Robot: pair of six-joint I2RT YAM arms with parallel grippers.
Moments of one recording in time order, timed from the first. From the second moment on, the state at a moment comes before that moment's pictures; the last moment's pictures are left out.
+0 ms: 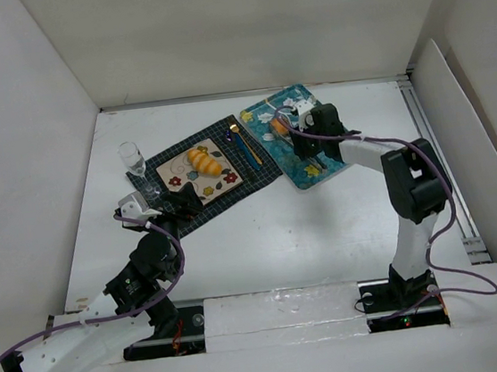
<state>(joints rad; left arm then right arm) -0.97 0.46 0.46 0.00 -1.07 -0.55 0.32 1.92 1.24 0.01 -0.15 -0.13</state>
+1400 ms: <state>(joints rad) -0.97 0.42 0.45 0.00 -1.07 -0.55 0.92 1.93 1.24 0.09 0.01 -0.04</state>
